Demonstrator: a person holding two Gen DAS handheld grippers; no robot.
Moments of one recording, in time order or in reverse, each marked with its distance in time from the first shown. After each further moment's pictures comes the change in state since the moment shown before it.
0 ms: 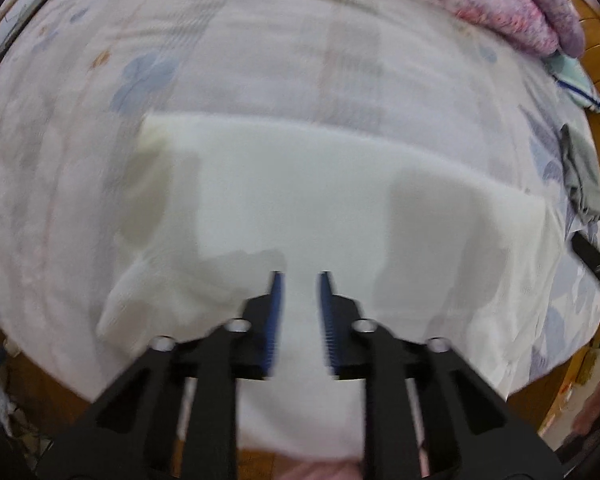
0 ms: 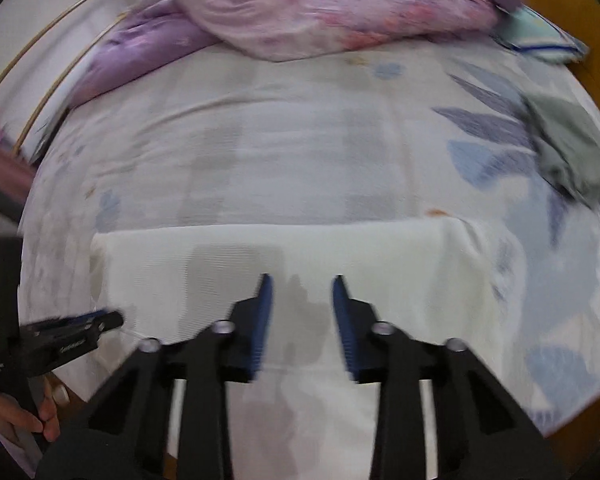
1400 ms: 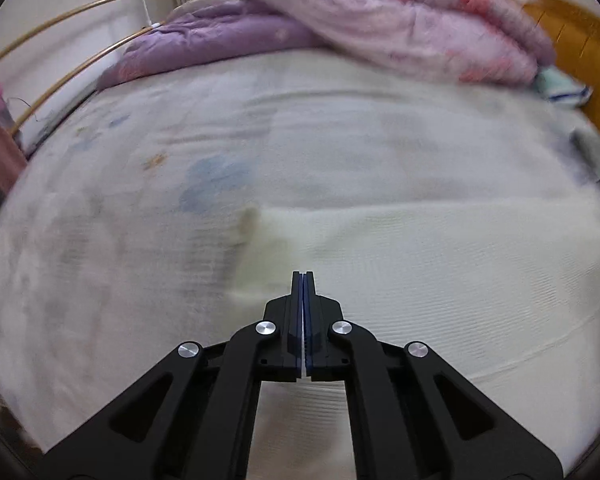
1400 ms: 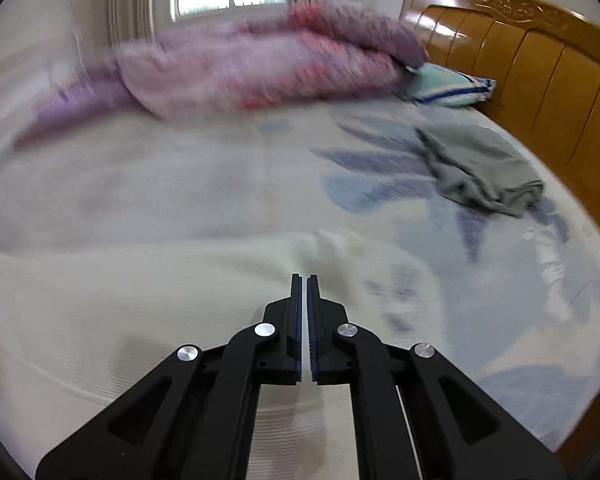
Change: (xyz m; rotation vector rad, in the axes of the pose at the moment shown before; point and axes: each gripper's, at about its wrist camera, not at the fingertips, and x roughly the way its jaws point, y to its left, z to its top) left arm 0.016 0.066 -0.038 0.189 -0.495 0.087; right arm -0.002 -0.058 -0.090 0.051 -0.452 -0.223
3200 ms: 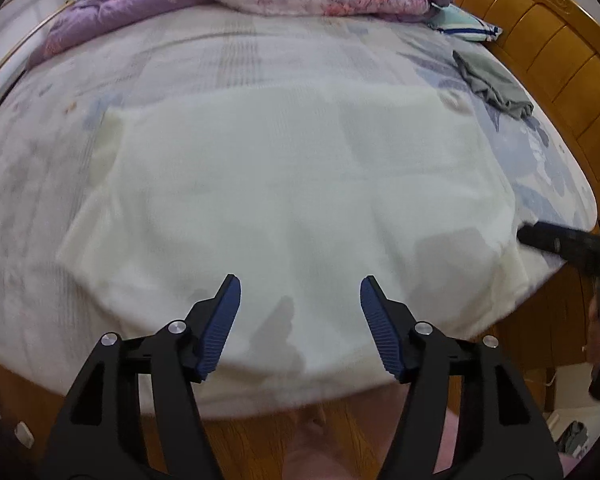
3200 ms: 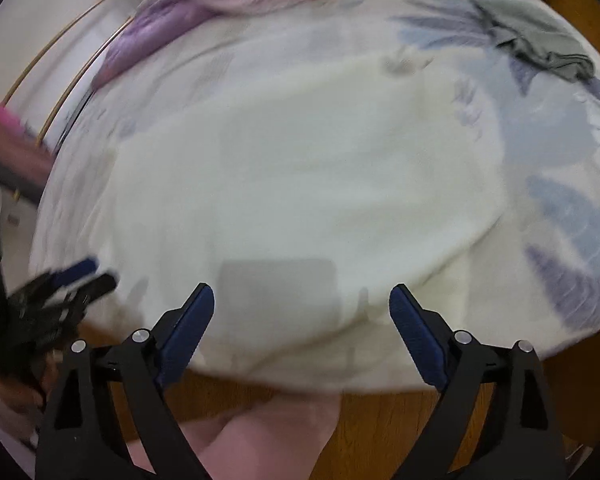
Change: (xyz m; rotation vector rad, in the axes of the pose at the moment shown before) left arm -0.108 -0.118 -0.079 0.091 0.225 -0.216; right arm -0.067 -0.069 -0.039 0.103 0.457 0.216
